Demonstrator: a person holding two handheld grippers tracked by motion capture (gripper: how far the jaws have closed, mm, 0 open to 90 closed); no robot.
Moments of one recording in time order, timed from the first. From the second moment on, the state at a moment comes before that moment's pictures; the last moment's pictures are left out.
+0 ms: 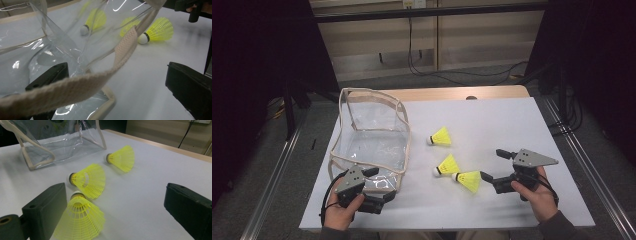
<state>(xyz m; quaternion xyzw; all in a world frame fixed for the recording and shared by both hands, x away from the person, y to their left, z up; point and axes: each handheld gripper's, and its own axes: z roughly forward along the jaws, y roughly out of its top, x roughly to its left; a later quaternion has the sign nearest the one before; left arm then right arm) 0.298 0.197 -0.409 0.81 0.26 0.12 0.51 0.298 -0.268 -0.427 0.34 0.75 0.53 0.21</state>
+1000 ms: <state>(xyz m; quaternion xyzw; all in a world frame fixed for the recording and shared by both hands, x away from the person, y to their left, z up) 0.298 0.197 -0.409 0.81 0.26 0.12 0.51 0.281 -0.258 -0.425 0.32 0.78 0.52 0.16</state>
